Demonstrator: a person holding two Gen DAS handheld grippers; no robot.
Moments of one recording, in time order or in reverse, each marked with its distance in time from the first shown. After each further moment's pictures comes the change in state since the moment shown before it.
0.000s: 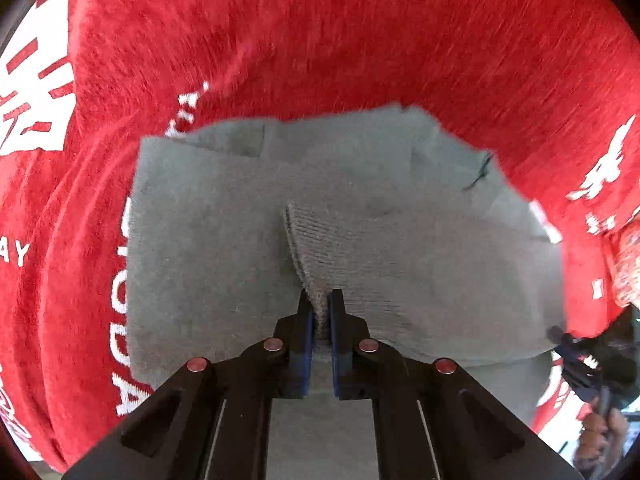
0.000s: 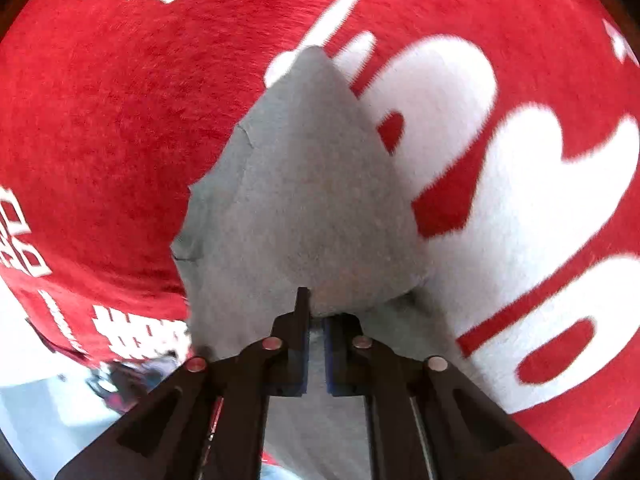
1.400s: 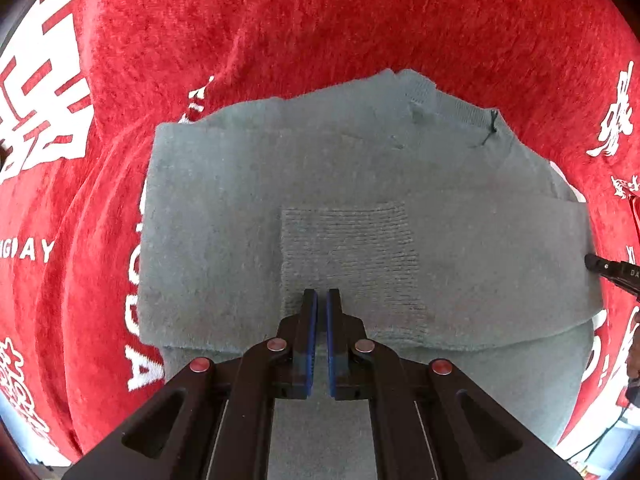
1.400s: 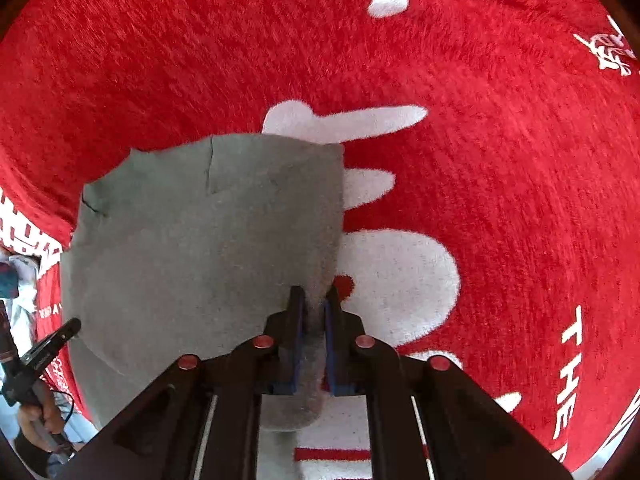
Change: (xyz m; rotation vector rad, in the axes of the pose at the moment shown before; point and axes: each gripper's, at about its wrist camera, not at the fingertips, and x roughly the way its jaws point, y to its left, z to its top) left arm 0.010 -0.016 -0.030 0.097 0.007 0.157; right arm -0.002 0.031 0.060 -0.534 -0.019 -0.414
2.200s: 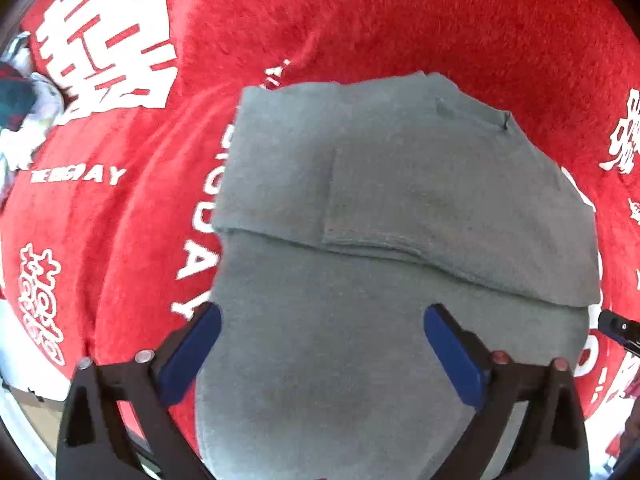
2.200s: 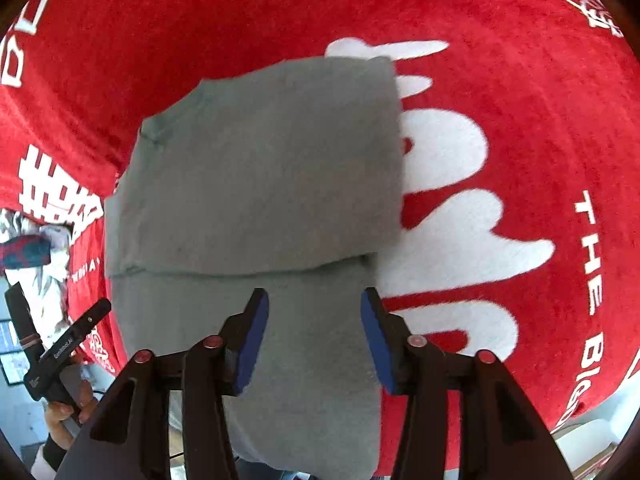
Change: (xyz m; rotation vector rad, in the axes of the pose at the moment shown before) left arm -0.062 -0.001 -0.057 -0.142 -0.006 0.129; right arm -0.040 0.043 -0.072 0.003 0.134 0.102
